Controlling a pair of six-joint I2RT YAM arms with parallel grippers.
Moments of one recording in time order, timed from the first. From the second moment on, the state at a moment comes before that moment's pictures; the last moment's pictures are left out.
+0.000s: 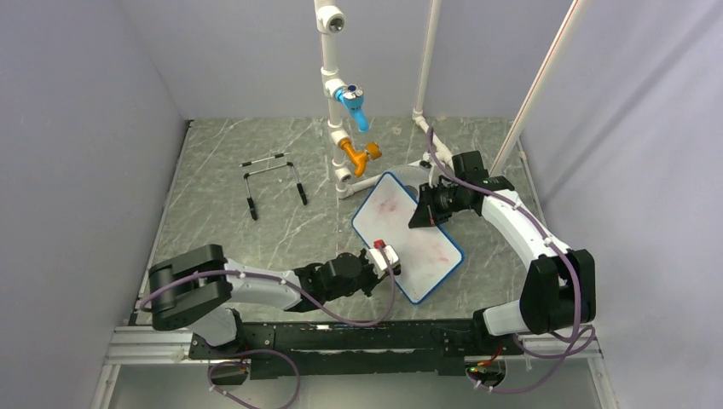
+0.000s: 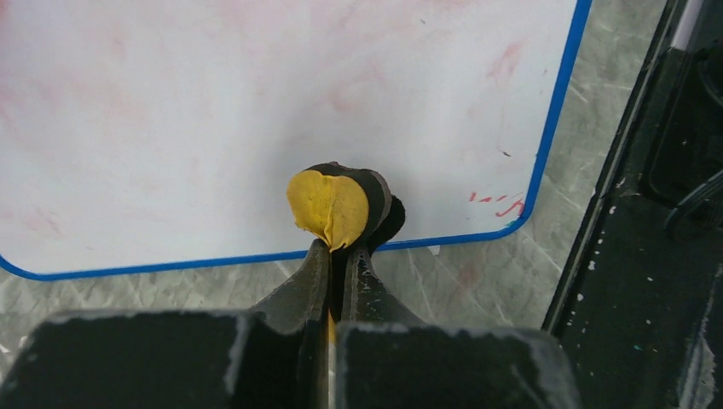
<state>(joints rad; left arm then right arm) -1.24 1.49 0.56 0.60 -0.17 -0.04 0.21 1.39 1.03 -0.70 -0.72 -0.07</state>
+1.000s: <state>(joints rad) -1.22 1.73 0.74 0.47 0.10 0.01 0.17 1.43 1.01 -0.55 -0.69 0.11</state>
